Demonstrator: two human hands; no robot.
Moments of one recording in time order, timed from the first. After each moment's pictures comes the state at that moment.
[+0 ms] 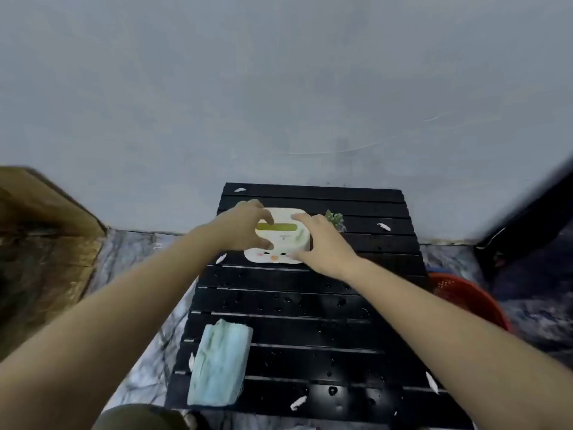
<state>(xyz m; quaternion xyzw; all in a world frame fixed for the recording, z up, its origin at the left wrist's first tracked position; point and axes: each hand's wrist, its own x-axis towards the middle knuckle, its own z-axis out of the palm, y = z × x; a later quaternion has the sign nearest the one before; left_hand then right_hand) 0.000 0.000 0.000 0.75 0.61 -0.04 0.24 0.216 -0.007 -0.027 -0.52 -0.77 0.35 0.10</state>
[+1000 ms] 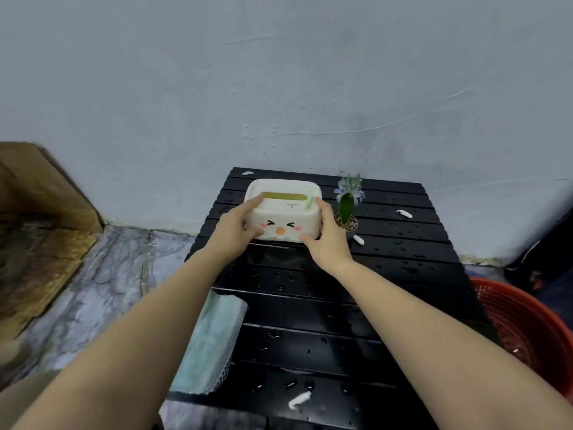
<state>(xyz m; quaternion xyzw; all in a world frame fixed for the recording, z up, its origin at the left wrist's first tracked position) -0.017 -0.050 -0.177 0.59 0.67 0.36 0.28 0.205 -0.025 -0.171 -0.53 -0.66 0.41 0.34</state>
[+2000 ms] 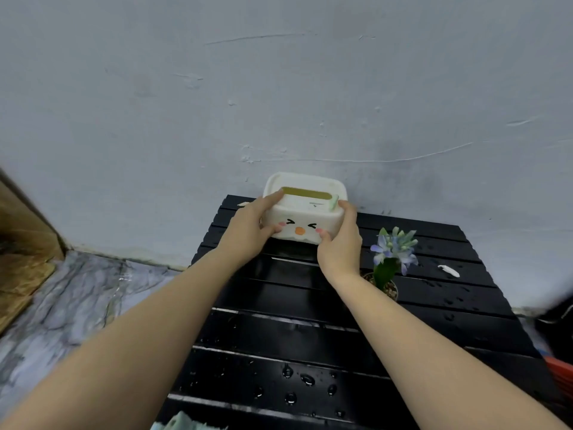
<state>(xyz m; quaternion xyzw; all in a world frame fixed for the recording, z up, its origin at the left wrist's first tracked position) -0.037 0.104 -0.197 0.63 0.60 0.41 0.26 0.149 0.103 -0.183 -0.59 -0.58 0.32 0.46</state>
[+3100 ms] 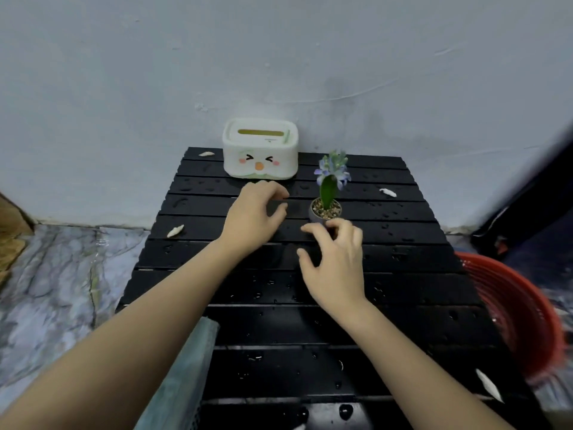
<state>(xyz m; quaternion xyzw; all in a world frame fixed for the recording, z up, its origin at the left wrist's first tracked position) 0.060 0.004 -0.187 0.73 0.57 0.36 0.13 0.235 -0.071 -0.187 -0.62 -0.73 0.08 0.29</state>
